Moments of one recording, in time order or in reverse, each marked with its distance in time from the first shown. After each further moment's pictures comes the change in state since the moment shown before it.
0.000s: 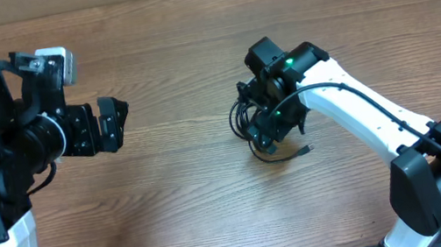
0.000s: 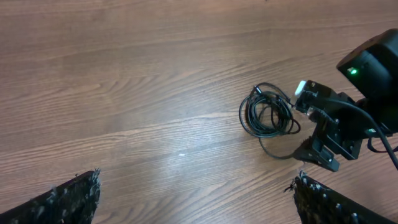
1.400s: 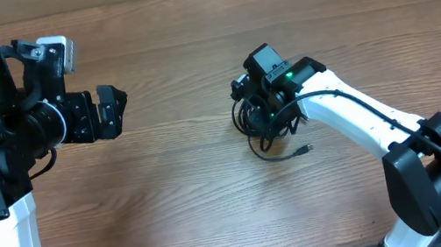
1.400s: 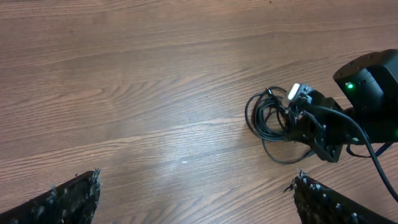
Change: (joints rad) left arm 0.000 0.043 0.000 0.041 -0.003 0.000; right arm 0.000 0.000 -0.139 0.304 -0.018 0.025
